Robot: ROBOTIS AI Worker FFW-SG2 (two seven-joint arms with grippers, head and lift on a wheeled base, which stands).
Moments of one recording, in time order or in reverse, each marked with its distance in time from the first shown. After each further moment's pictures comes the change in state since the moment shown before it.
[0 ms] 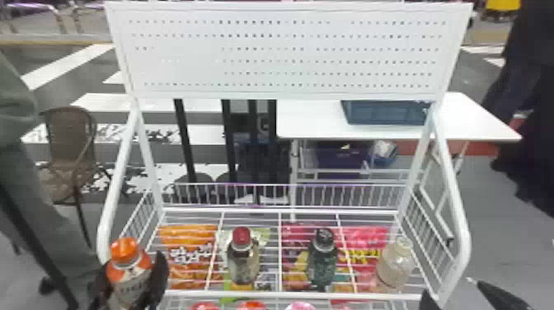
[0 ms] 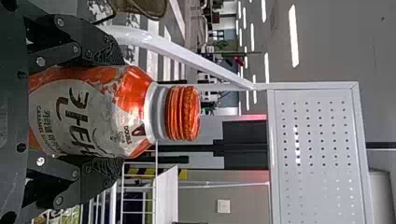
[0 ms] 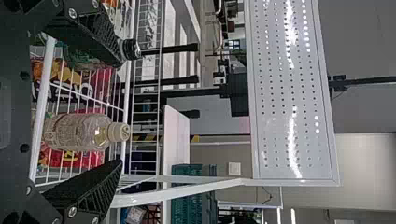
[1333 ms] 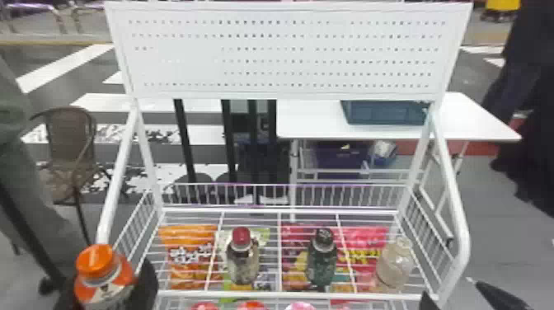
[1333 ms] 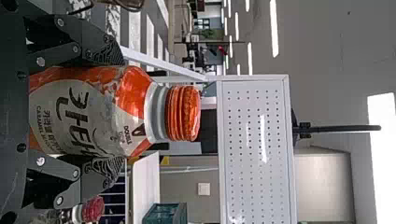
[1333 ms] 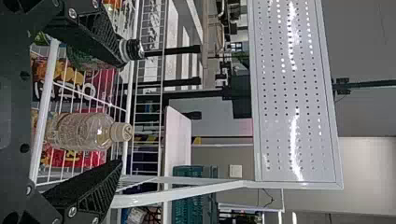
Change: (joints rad) left arm 0.299 -0.005 0.039 -0.369 -0.069 0.028 -0.029; right arm -0.005 -0.020 -0.003 0.008 -0.006 0.003 0.000
